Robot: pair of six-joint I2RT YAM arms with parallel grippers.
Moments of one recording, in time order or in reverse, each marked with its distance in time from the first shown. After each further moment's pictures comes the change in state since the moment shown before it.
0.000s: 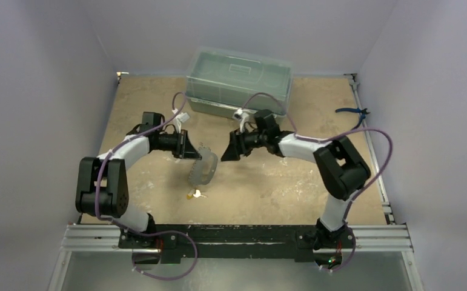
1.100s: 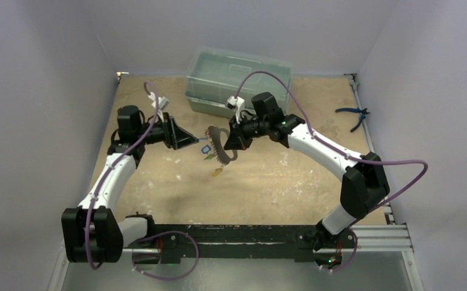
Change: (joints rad) left arm 0.031 -0.411 -0.105 0.467 0.082 -0.491; right arm 0.014 -0.261 0.206 -0.393 0.040 -0.214
